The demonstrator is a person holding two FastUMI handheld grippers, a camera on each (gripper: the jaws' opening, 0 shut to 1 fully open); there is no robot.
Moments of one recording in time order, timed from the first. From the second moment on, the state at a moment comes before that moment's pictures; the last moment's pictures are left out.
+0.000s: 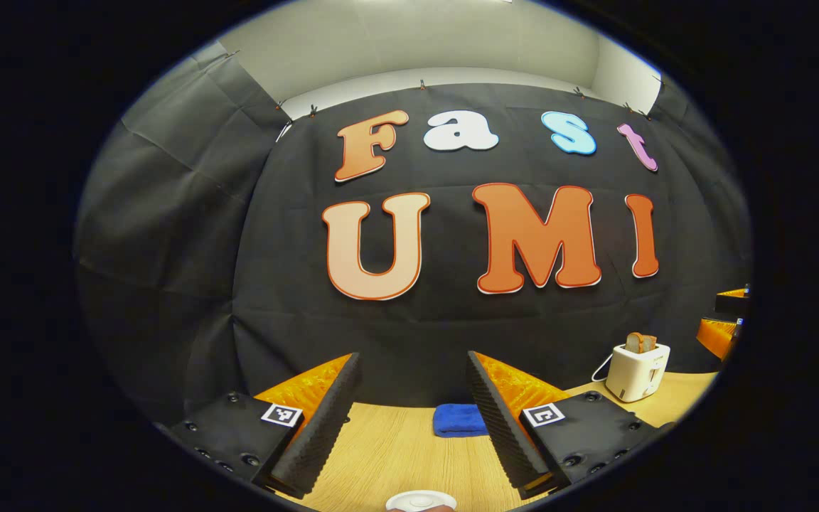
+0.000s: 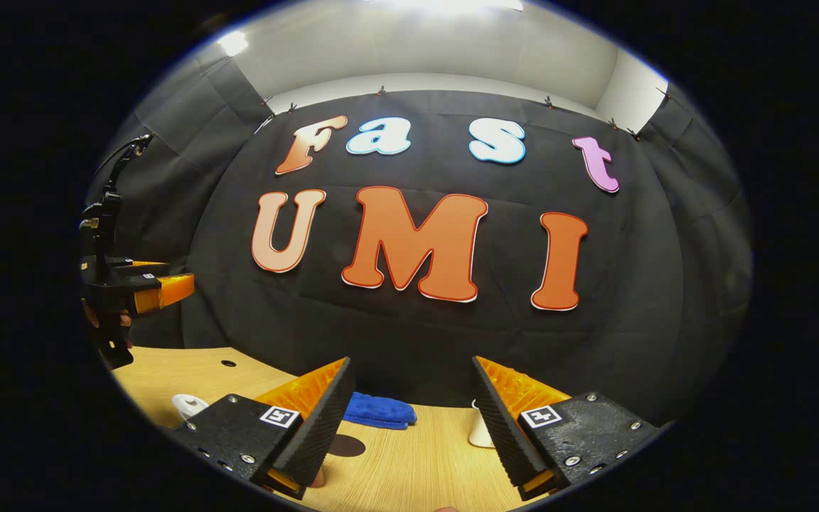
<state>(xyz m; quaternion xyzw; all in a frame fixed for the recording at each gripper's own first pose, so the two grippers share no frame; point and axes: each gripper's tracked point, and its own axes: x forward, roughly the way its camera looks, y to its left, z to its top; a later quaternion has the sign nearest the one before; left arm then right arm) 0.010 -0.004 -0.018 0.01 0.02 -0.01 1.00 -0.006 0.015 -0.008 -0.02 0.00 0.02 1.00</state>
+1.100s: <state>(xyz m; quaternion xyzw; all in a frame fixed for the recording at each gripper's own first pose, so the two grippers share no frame) -0.020 -0.011 -0.129 0.04 0.14 -0.04 0.99 -0.023 0.075 -0.077 0.04 0.06 0.13 0.99</state>
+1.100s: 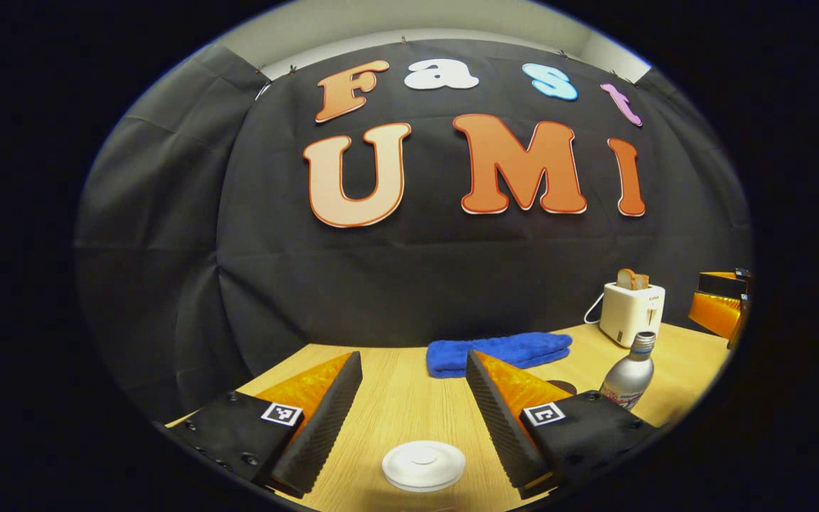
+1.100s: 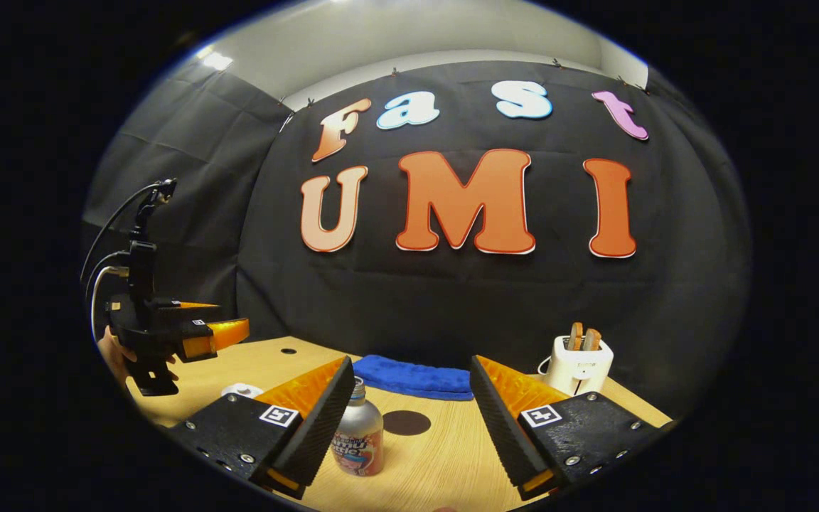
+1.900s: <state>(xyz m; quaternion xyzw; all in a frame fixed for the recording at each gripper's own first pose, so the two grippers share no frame) -0.043 -0.014 -0.232 0.07 0.26 -0.04 0.96 -0.034 0.111 -0.159 0.02 0.15 0.18 0.97</state>
